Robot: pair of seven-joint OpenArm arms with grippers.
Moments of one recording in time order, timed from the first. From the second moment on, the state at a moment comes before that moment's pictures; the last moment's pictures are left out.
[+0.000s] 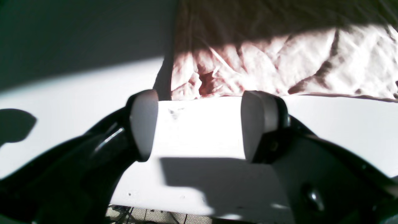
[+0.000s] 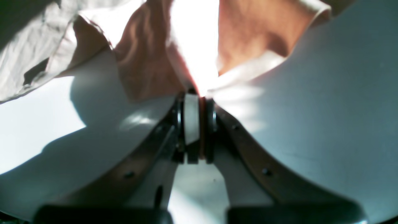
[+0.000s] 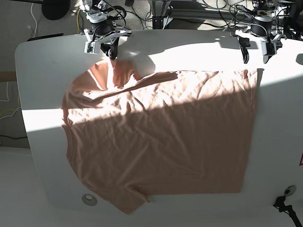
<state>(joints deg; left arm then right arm) 44.7 -13.7 -16.9 112.0 -16.6 -3.2 9.2 -37.6 2.5 0.6 97.3 20.4 2.9 -8.3</state>
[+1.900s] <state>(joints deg) 17.6 -11.5 -26.9 90.2 -20.2 -33.3 33.1 -38.2 3.8 0.4 97.3 20.5 3.4 -8.0</state>
